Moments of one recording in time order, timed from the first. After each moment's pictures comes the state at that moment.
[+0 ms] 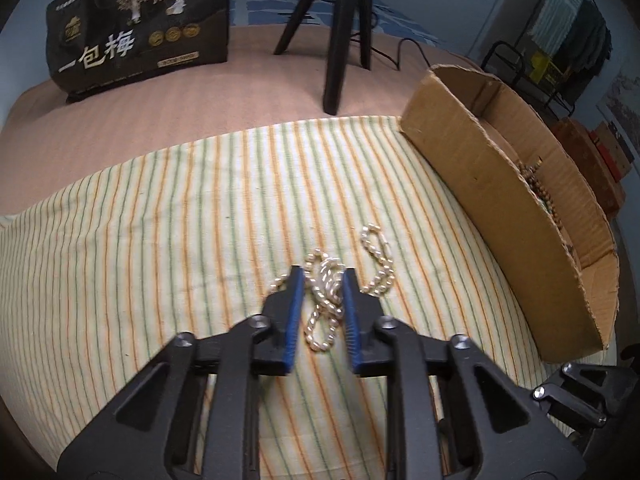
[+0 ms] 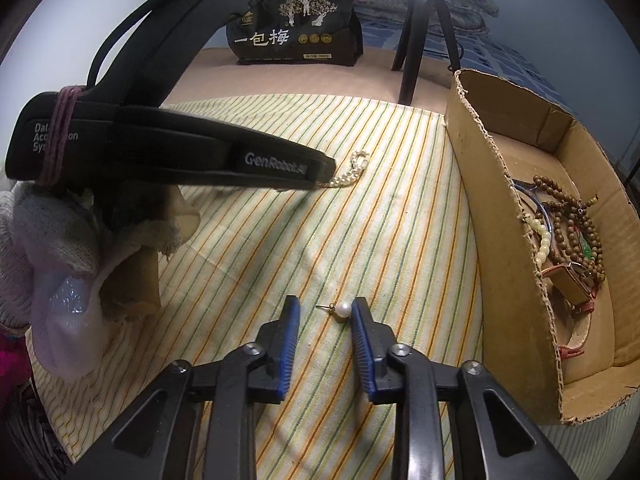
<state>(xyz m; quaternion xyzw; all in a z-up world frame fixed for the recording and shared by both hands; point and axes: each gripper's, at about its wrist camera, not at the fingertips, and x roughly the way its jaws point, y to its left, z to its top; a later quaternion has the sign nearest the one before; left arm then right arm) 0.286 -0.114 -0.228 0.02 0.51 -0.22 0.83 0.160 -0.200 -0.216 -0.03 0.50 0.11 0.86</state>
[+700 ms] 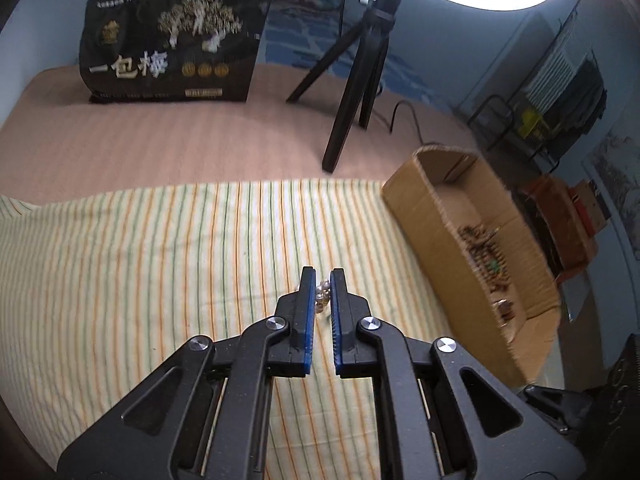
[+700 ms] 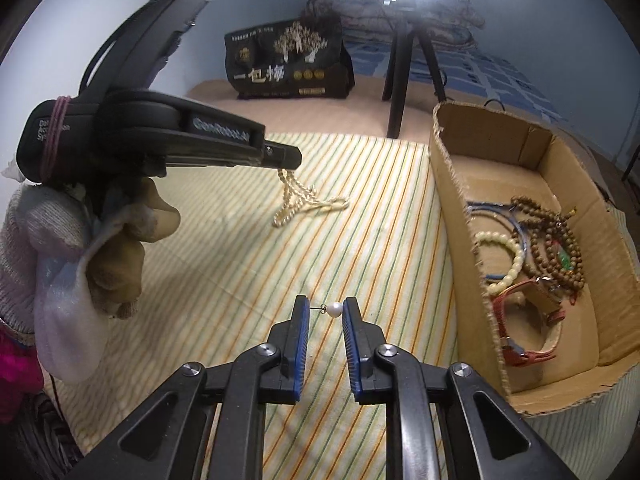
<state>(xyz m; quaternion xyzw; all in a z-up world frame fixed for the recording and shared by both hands) 0.279 -0.080 -0.172 -0.07 0.48 -0.23 0.85 0.153 -0.216 -0.181 0.00 0.46 0.11 0.88</state>
